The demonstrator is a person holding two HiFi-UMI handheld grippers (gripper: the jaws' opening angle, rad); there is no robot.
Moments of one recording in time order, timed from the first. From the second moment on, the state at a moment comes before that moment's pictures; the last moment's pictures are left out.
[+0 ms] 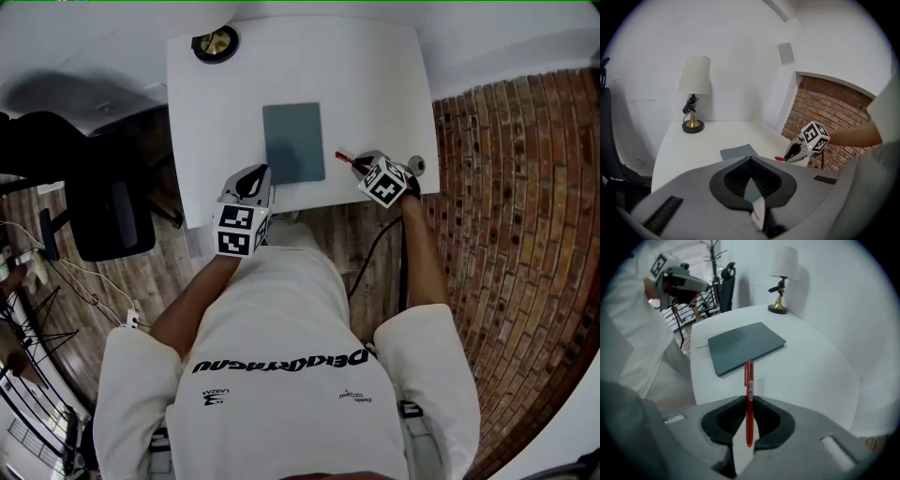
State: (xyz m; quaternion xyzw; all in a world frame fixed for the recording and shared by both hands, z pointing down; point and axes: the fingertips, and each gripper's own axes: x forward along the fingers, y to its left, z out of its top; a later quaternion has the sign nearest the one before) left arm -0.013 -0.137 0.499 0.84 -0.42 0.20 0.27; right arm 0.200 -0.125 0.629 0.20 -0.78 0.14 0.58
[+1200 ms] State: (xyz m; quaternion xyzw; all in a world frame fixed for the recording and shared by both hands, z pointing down) left arm -0.041 -0.137 0.494 0.82 -0.46 0.21 0.26; right arm 0.169 -0.200 0.655 0.43 -0.66 0.54 0.30
